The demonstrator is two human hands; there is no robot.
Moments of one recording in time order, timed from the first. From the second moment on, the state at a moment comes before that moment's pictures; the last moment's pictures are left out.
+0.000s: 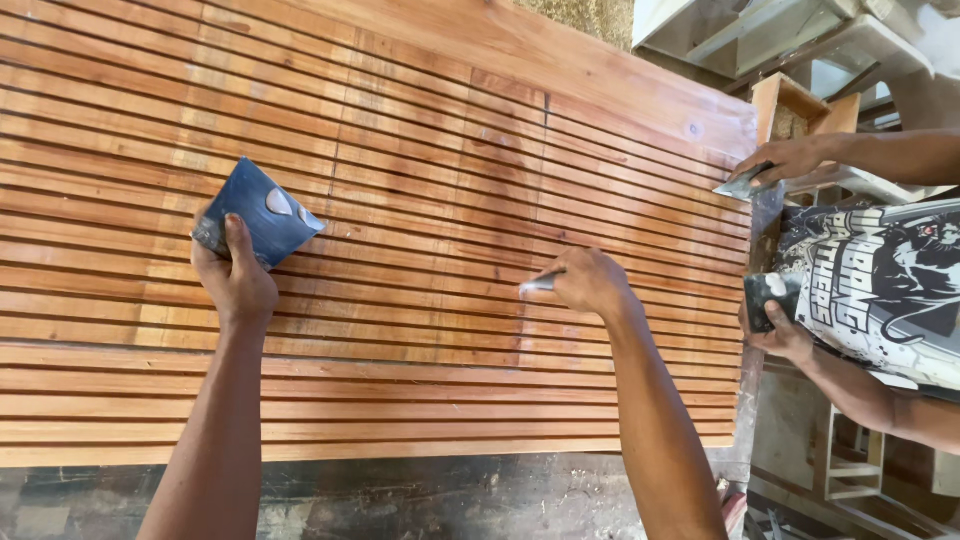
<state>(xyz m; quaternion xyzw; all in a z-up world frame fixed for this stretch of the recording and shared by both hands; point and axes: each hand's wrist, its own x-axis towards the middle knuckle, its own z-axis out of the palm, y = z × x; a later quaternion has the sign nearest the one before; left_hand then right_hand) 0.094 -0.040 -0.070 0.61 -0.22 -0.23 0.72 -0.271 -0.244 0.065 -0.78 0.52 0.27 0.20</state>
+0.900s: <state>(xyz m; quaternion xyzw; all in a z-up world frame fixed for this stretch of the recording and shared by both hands) 0.095 -0.039 -0.062 0.51 -0.04 -0.32 0.80 -0.320 -0.104 0.113 -0.69 0.55 -0.31 0.35</state>
